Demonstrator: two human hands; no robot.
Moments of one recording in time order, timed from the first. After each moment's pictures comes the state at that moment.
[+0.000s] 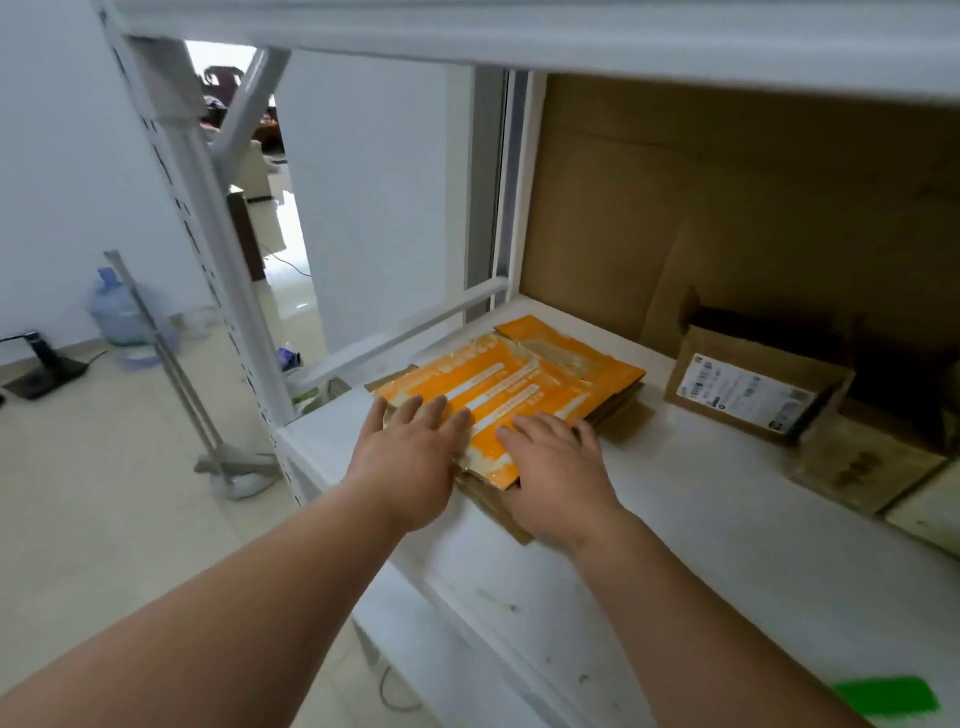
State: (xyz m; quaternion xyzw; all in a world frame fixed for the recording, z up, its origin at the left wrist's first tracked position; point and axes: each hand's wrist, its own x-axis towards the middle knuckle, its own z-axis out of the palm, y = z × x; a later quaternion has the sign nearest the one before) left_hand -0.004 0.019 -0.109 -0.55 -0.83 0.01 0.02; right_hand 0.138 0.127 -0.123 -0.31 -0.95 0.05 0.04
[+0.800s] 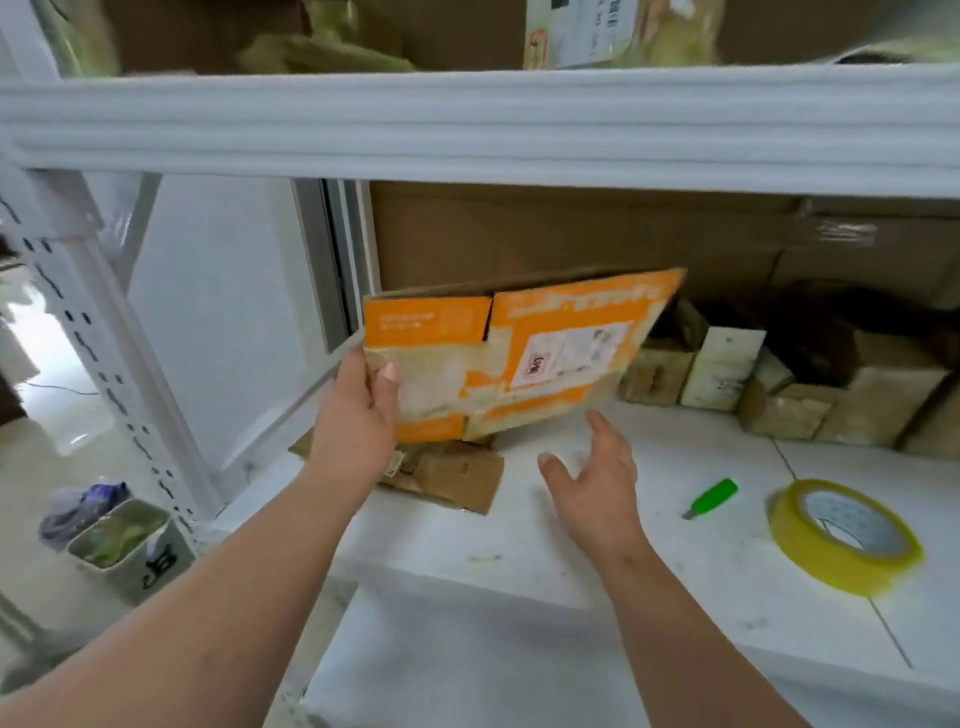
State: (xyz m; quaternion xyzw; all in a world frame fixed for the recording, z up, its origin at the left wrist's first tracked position) left_hand 0.005 -0.021 -0.031 -0.52 -0.66 -0.53 -0.13; right_hand 0.211 0.015 -0.103 -0.61 -0.61 0.26 0.43
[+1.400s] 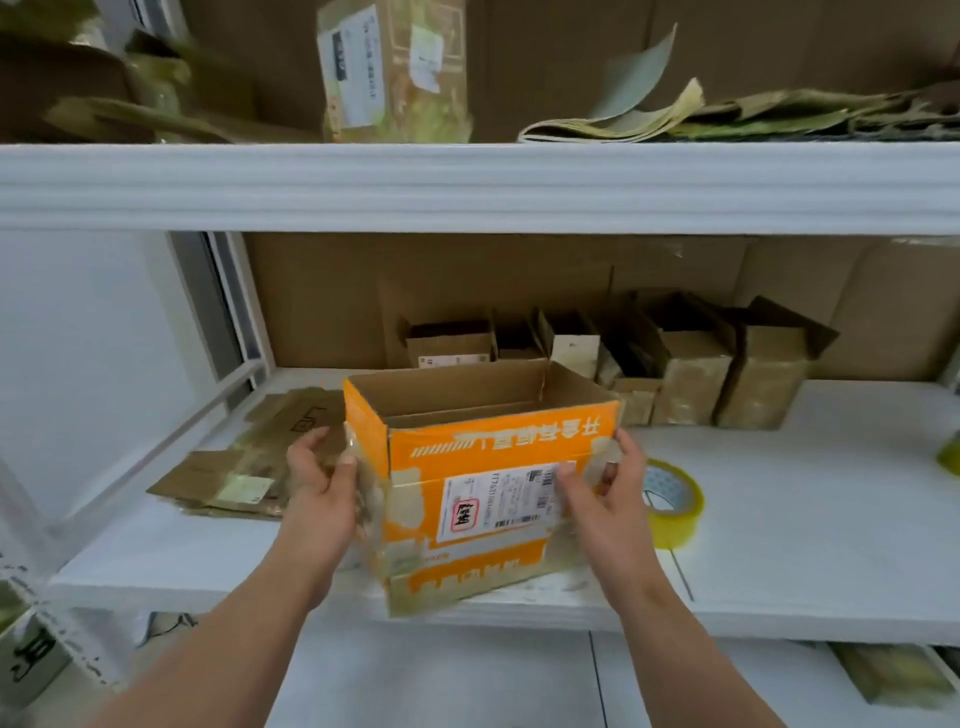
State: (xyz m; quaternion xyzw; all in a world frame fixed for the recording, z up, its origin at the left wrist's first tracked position) left_hand 0.116 -0.042 -0.073 -0.45 -0.60 -0.56 -0.36; right_hand 0.365 -0.047 -0.088 -0.51 -0.48 0.36 0.61
